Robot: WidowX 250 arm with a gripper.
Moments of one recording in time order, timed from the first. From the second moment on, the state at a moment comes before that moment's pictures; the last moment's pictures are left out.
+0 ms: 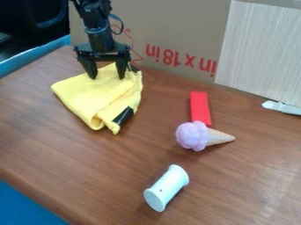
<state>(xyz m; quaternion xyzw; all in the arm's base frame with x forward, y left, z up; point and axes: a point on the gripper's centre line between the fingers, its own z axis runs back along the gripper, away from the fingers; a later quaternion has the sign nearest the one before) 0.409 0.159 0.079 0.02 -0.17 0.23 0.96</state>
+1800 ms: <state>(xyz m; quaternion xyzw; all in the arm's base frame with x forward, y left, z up) 0.281 0.120 0.063 0.03 -0.16 0.08 0.98</state>
